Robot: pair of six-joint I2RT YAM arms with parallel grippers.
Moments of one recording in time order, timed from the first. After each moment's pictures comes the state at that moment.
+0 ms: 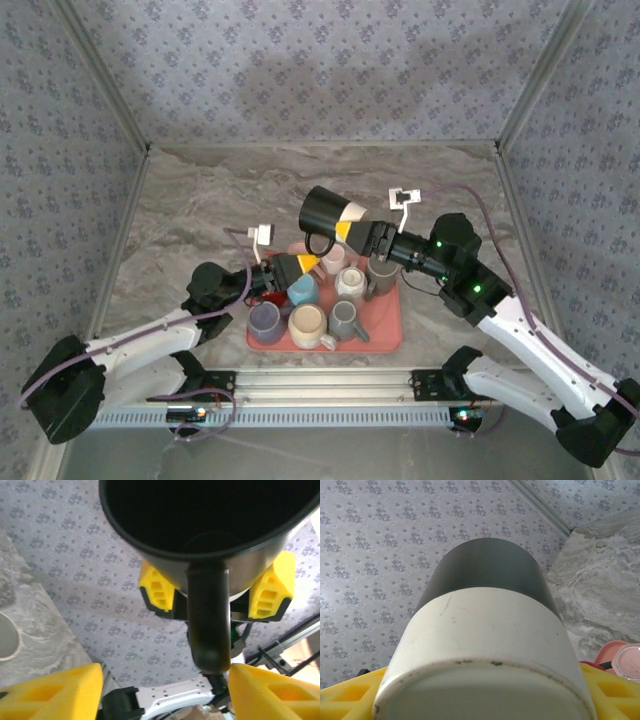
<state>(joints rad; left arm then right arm) -0.81 1.01 0.37 0.96 0.51 -1.25 0.69 0.85 0.86 -0.01 -0.42 0.88</state>
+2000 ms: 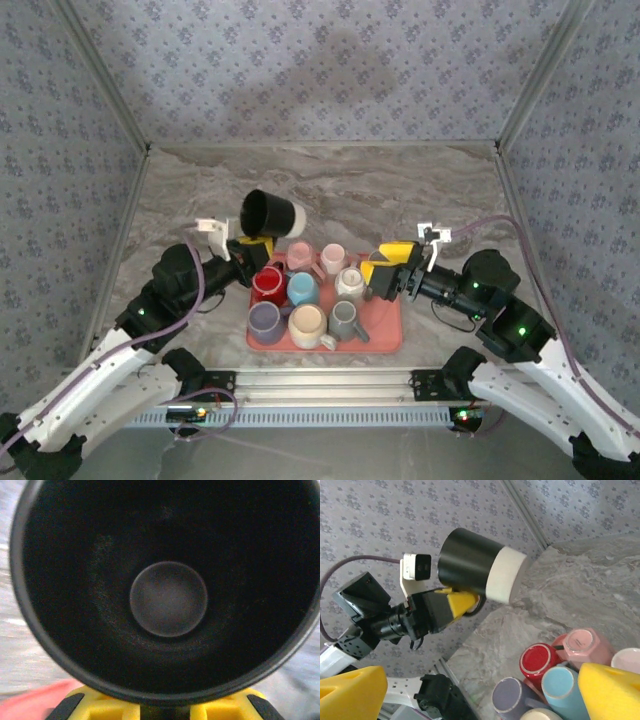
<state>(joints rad) -0.72 0.64 0.71 -0.26 -0.02 -0.44 0.77 0.56 0.81 -0.33 -0.28 0.61</state>
